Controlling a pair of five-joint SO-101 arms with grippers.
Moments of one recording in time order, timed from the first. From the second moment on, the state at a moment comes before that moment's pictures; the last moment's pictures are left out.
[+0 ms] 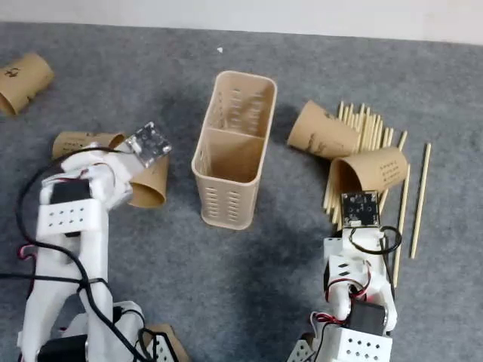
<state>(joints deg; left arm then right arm) -16.1 -31.6 48.1 43.1 -55.9 6.6 -104.6 96.0 54.4 17.8</state>
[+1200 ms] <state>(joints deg) 15.9 -7.9 -40.9 93.0 -13.7 6.6 -104.6 96.0 54.4 17.8</state>
